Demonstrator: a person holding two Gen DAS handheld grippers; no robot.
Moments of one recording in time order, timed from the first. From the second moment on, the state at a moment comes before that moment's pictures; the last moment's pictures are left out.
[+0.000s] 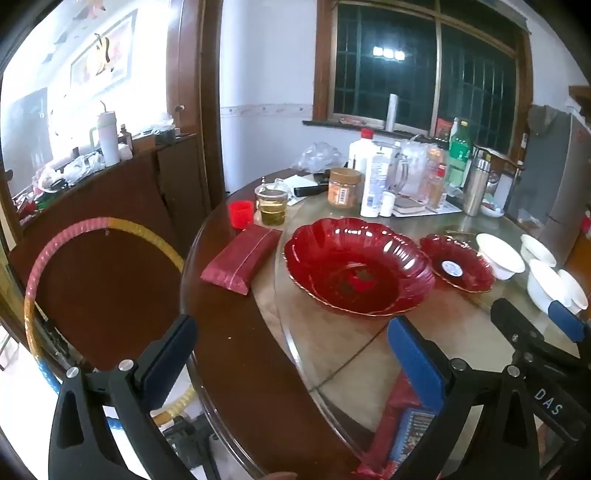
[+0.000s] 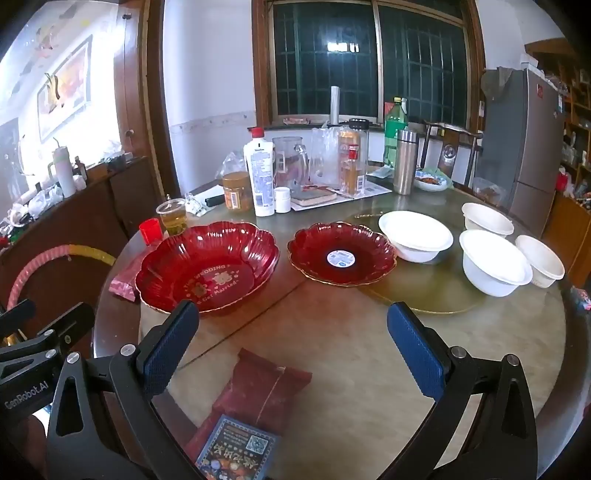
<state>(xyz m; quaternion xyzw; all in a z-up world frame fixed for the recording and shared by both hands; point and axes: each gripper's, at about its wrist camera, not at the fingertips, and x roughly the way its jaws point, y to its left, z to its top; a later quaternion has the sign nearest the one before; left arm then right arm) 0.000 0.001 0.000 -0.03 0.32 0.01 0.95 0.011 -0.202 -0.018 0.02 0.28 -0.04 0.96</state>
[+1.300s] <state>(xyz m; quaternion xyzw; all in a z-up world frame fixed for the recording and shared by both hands) 0.029 0.025 -0.011 -0.05 0.34 0.04 0.94 0.036 -0.196 -0.012 0.03 0.28 -0.04 0.96</state>
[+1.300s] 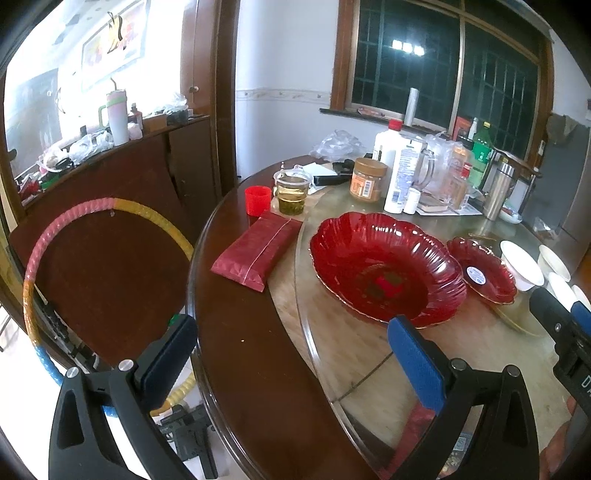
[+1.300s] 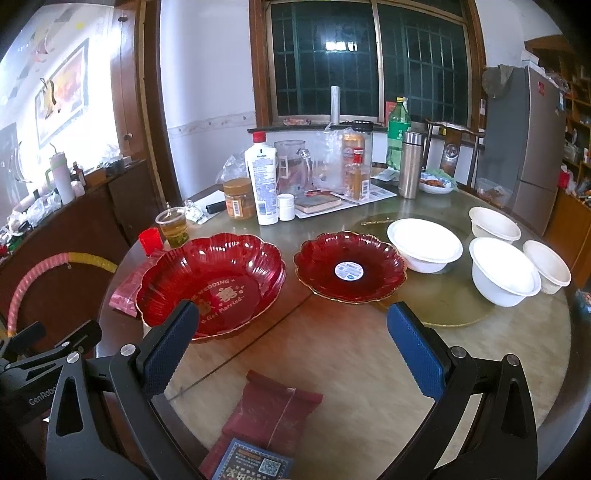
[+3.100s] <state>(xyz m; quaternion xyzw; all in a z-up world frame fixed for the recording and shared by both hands) 0.078 0.048 -0.024 -0.05 0.37 0.06 0.92 0.096 -0.197 -0.015 0.06 0.34 -0.04 0.94</state>
